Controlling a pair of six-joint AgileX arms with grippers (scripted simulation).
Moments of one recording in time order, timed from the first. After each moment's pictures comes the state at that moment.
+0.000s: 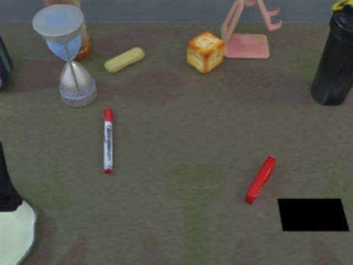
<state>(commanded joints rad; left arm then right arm) 0.00 0.00 0.00 0.00 0.00 0.00 0.00 0.00 0.00 0.00 0.00 0.00</state>
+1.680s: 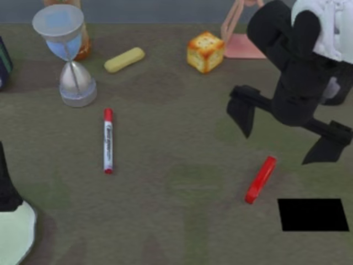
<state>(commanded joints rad) 0.00 0.00 0.00 0.00 0.00 0.00 0.51 1.89 1.51 -1.15 0.00 1.06</state>
